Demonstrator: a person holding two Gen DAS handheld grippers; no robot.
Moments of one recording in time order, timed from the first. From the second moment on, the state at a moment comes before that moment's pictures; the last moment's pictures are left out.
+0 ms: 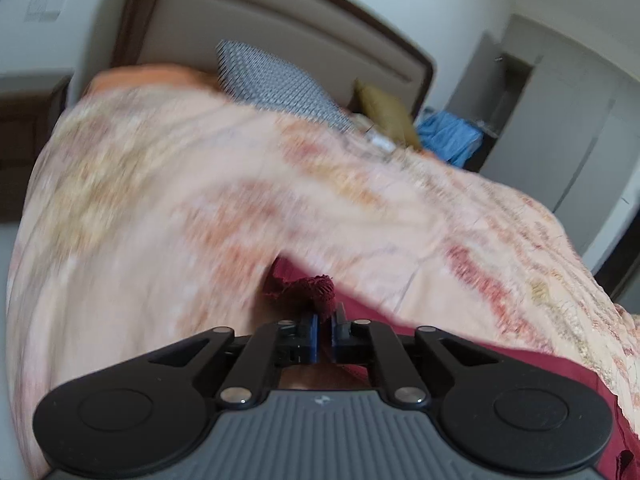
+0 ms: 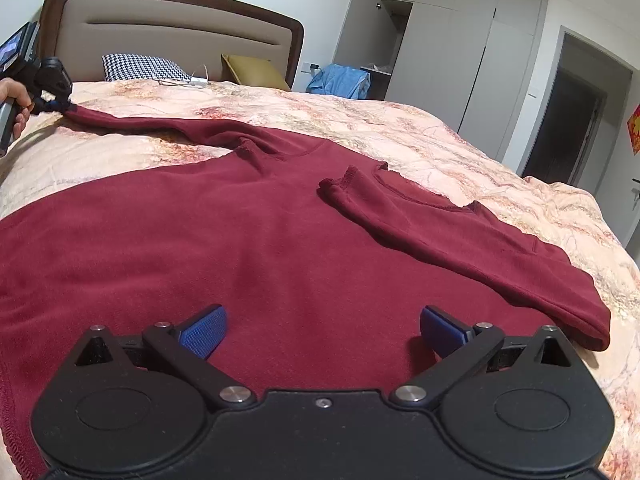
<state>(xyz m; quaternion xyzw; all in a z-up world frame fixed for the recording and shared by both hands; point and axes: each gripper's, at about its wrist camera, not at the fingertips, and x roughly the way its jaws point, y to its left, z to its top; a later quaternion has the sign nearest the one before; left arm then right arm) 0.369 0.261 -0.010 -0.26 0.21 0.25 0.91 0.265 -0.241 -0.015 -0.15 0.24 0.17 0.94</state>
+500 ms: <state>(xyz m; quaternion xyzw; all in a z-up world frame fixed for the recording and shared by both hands) 0.434 0.089 0.178 -0.08 0.04 0.03 1.00 0.255 -0.294 0.001 -0.01 0.19 0.15 0.97</state>
